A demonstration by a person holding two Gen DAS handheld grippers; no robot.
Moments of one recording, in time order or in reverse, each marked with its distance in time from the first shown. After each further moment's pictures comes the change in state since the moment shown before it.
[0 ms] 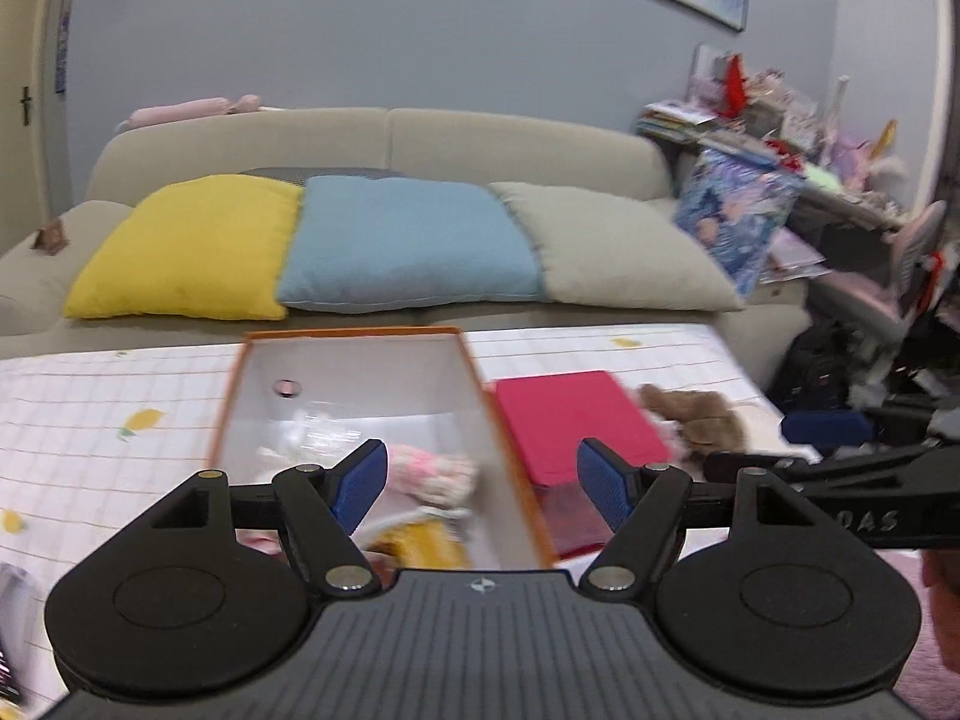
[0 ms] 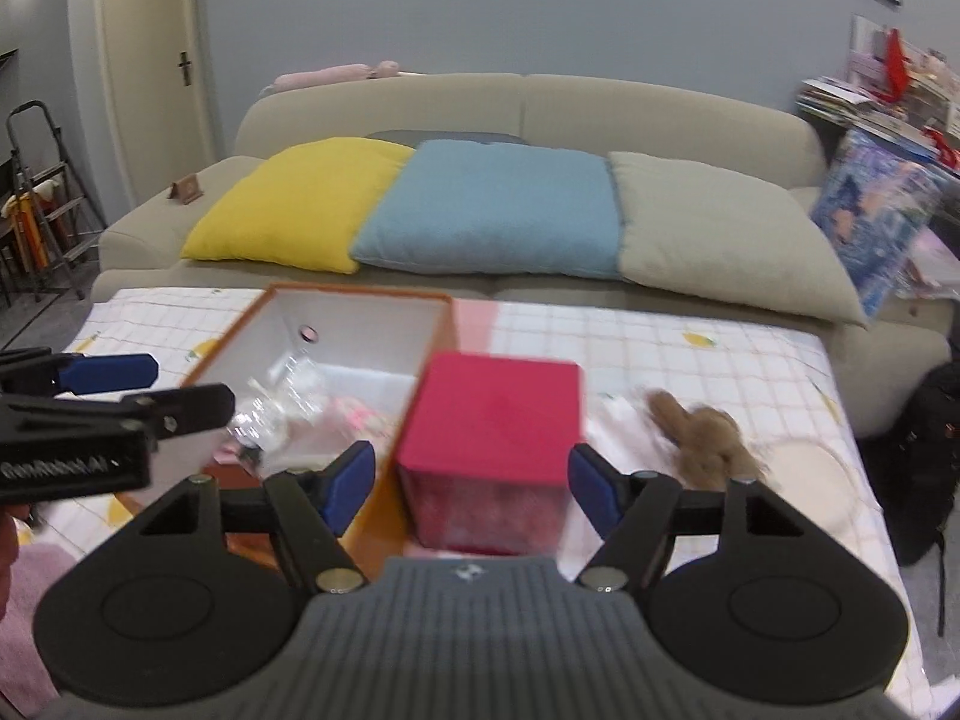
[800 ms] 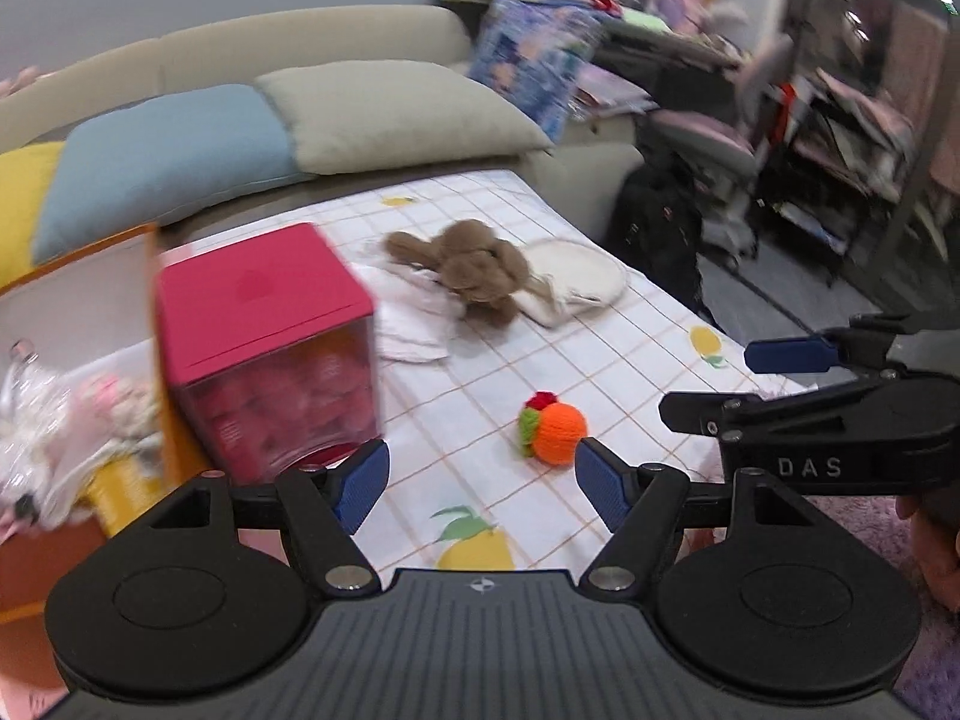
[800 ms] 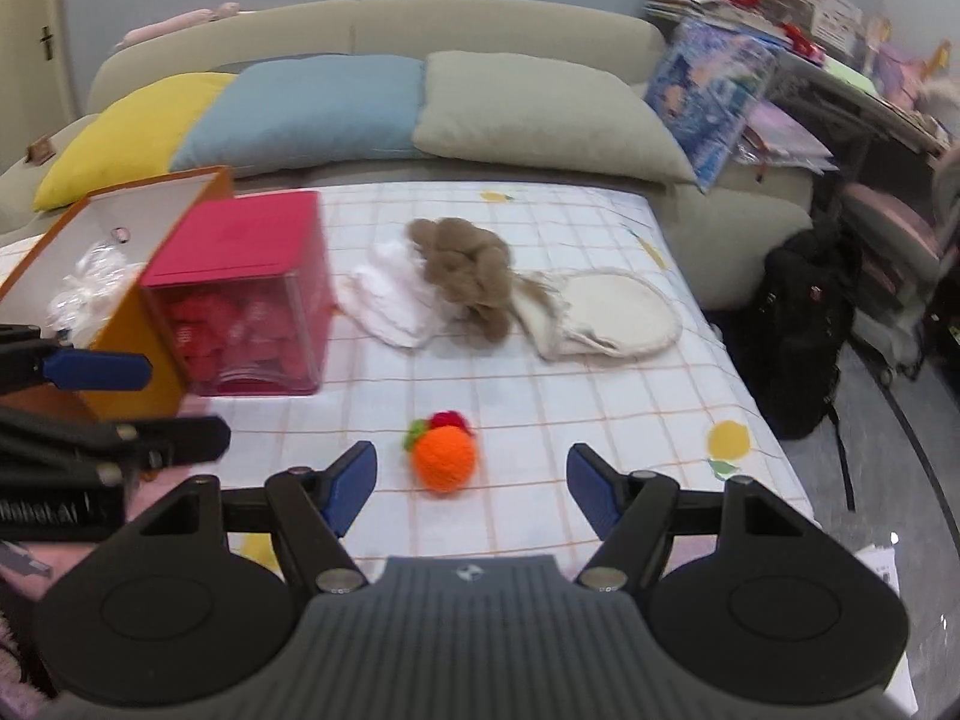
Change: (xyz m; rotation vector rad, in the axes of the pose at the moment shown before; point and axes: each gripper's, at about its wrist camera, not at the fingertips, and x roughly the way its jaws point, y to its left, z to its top) left arm 0.083 -0.126 -0.051 0.240 0.229 -0.269; right arm -0.004 -0.109 -0.089 0.124 0.133 -0.263
